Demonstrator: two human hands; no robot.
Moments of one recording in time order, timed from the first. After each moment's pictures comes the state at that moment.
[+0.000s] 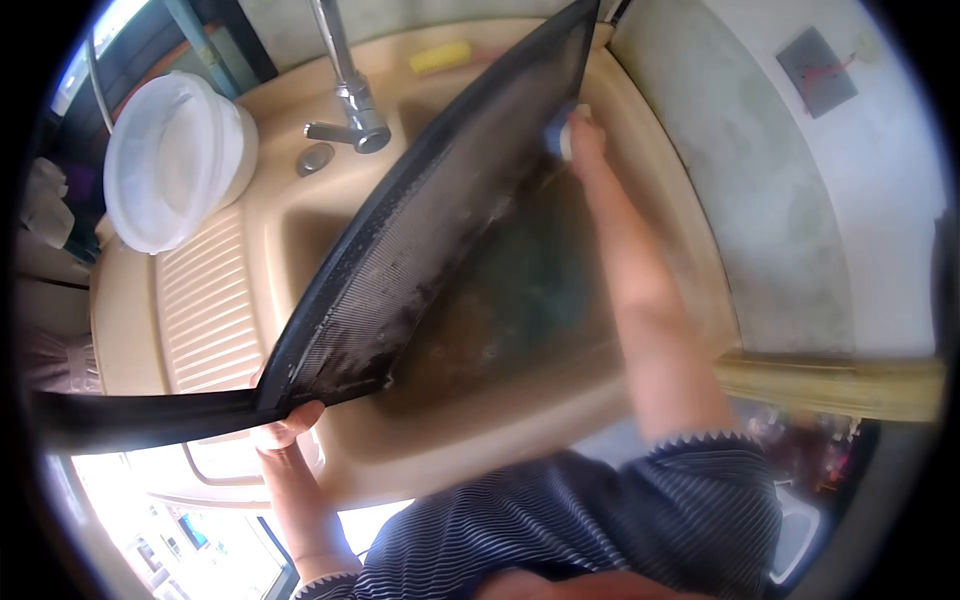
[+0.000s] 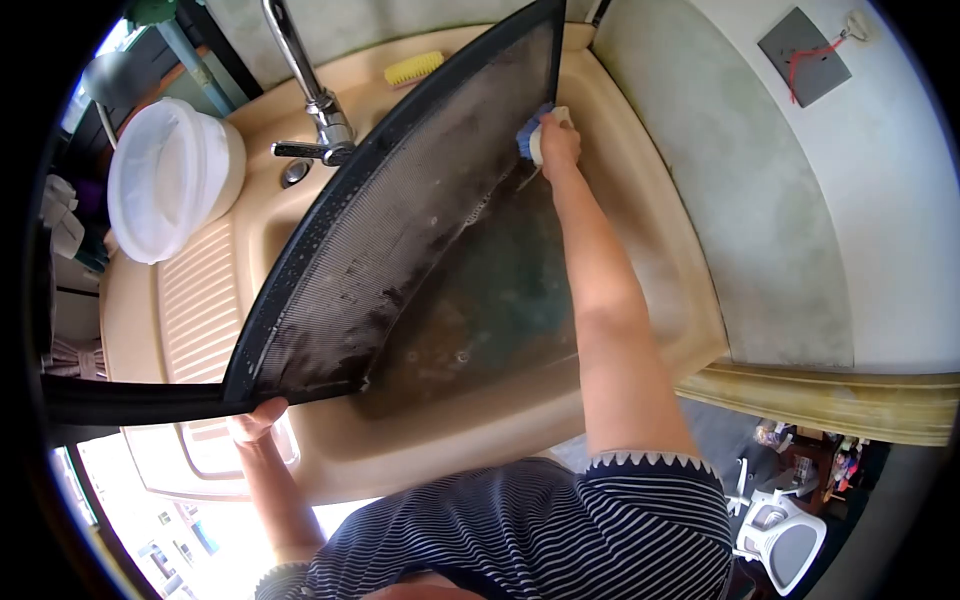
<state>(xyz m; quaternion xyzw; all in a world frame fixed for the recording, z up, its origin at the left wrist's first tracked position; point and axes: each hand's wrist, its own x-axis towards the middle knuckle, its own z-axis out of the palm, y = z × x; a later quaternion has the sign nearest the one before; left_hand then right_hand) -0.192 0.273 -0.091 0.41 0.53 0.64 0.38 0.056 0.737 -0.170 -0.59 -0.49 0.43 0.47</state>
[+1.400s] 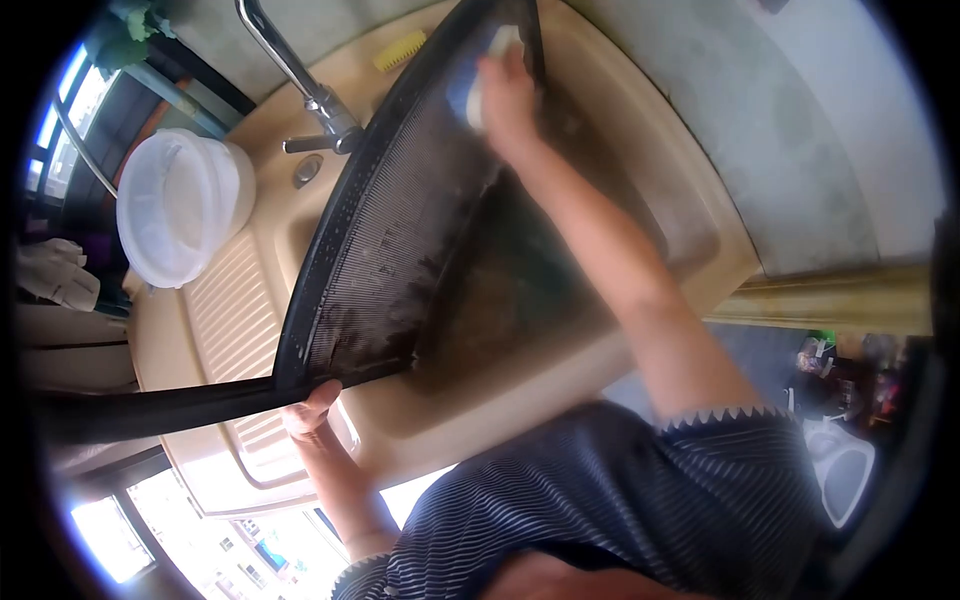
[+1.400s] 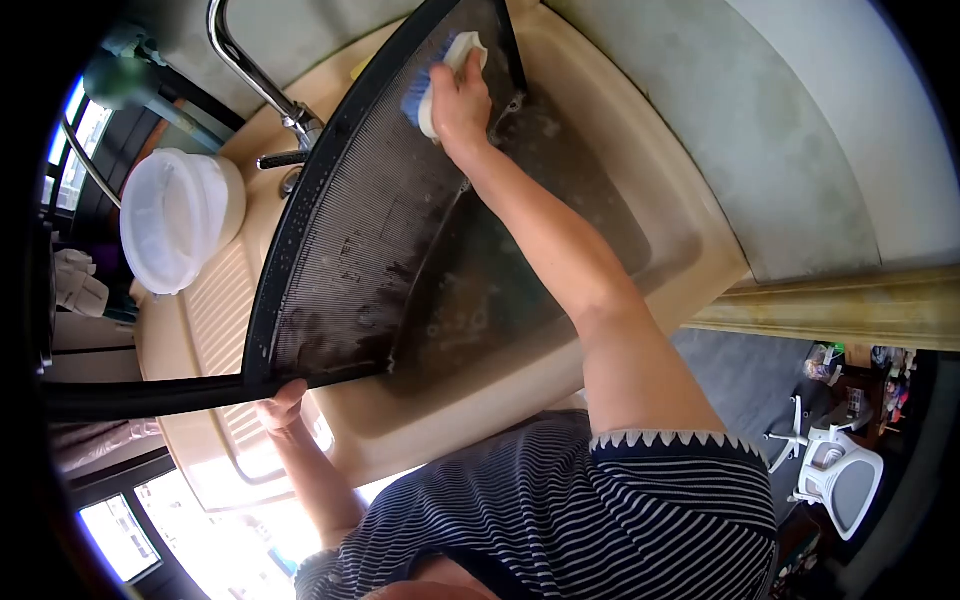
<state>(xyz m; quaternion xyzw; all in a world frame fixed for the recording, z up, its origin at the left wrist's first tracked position) -0.192 0.278 -0.092 0.47 0.44 0.66 0.39 -0.006 0.626 -0.124 -0.52 -0.51 0.43 0.53</state>
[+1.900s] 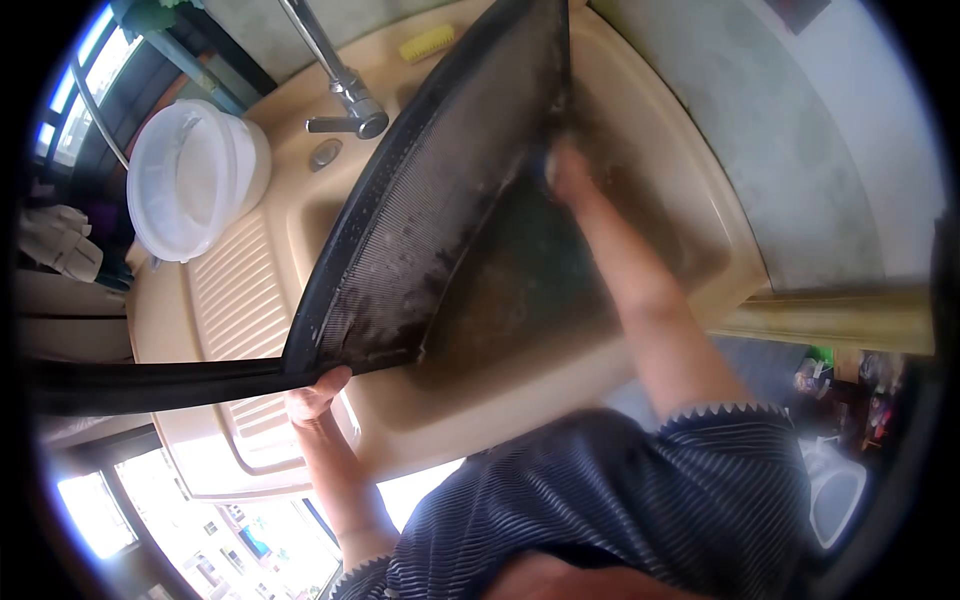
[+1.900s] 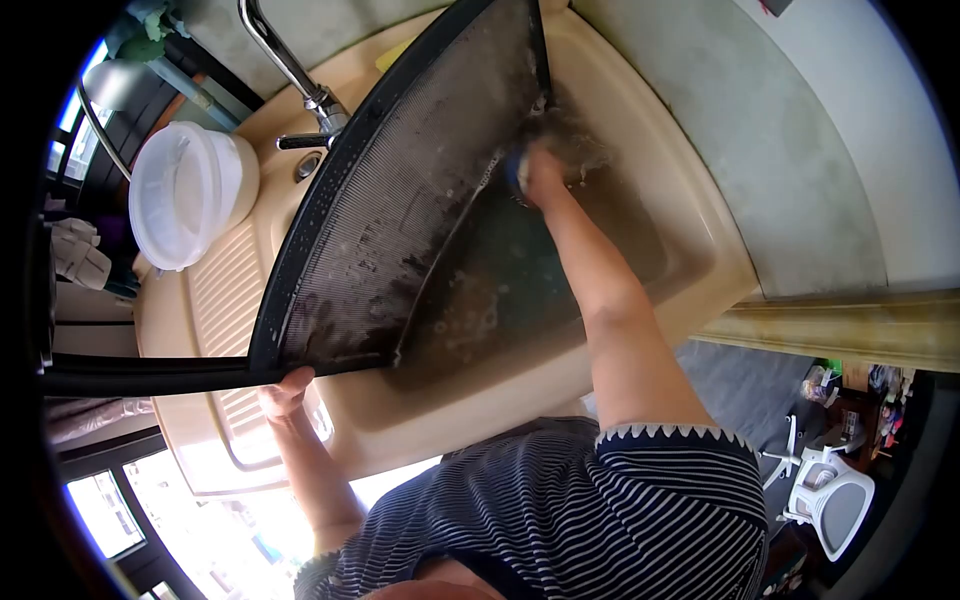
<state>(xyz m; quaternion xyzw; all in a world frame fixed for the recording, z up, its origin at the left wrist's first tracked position) -0.194 0.273 -0.095 0.42 0.45 0.66 0.43 0.065 0.638 -0.242 -0.51 -0.15 0.73 0.44</state>
